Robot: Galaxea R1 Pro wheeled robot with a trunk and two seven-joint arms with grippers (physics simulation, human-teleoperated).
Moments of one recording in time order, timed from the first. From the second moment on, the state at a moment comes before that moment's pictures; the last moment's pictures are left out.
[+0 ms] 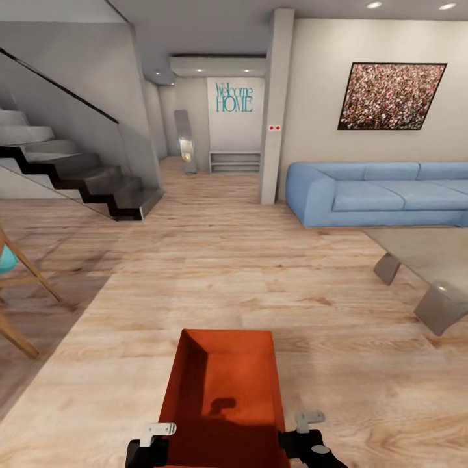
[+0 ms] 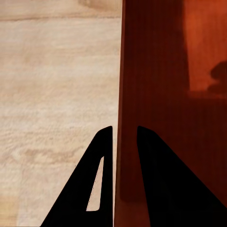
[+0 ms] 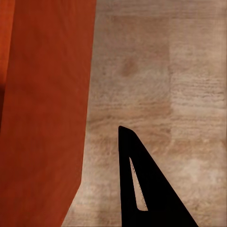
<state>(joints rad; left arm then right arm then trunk) -0.34 -0.03 -0.04 -0.34 0.00 -0.22 0.10 -0.49 0.09 0.06 -0.19 0.02 -0.05 -0.10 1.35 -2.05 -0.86</state>
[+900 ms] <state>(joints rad) -0.34 -0.03 -0.04 -0.34 0.00 -0.22 0.10 -0.49 0.09 0.06 -0.19 0.02 -0.05 -0.10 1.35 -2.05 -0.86</state>
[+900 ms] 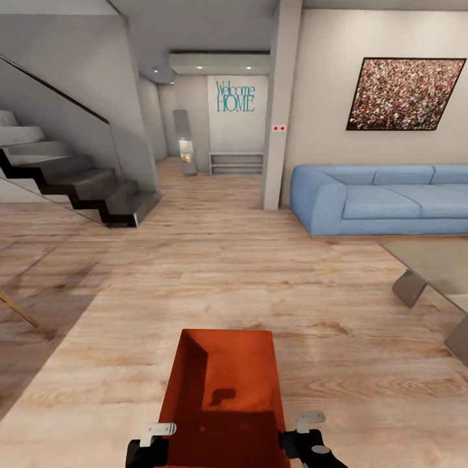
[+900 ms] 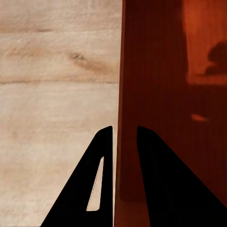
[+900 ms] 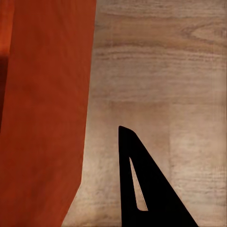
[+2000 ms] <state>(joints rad) -0.34 -0.03 -0.04 -0.34 0.00 -0.22 0.10 -0.49 0.09 0.06 -0.19 0.02 -0.05 -0.10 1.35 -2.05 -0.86</state>
